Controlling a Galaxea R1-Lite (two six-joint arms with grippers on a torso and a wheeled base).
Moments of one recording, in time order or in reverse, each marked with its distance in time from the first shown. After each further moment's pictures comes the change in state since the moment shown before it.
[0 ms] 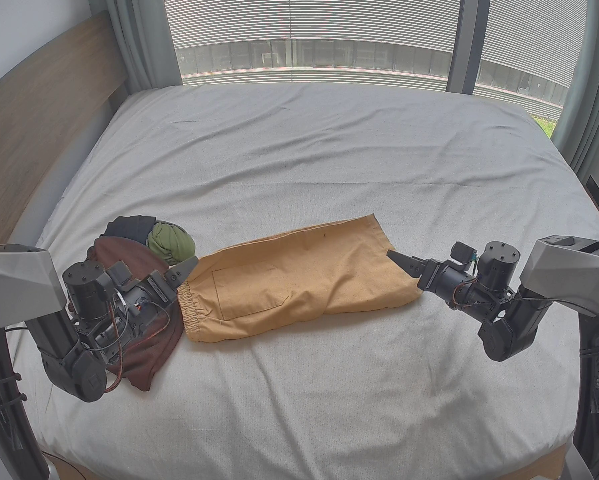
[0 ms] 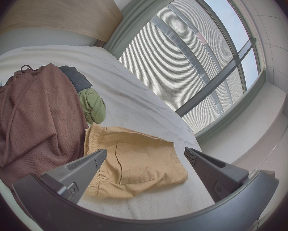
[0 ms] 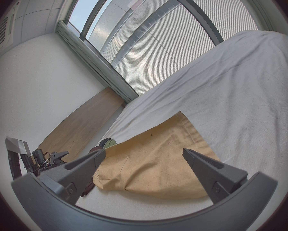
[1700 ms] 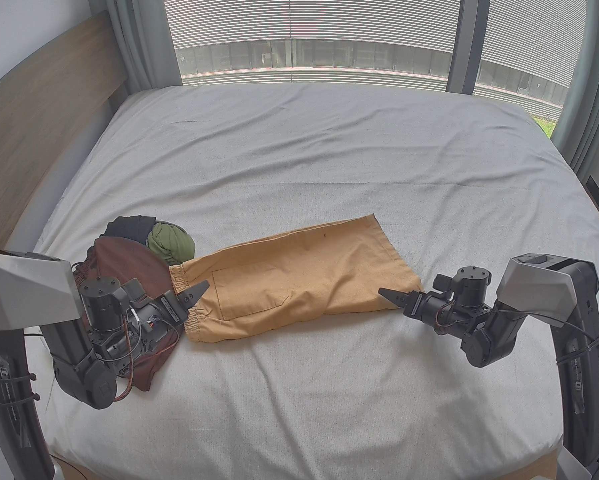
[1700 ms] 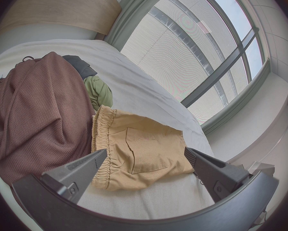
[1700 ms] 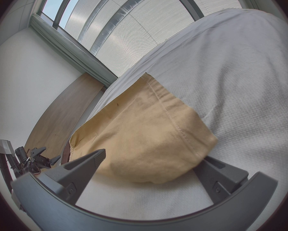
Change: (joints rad) left arm -0.018 0.089 0.008 0.000 0.002 0.065; right arm -0.013 0.196 -0.149 0.231 -0.036 -0.005
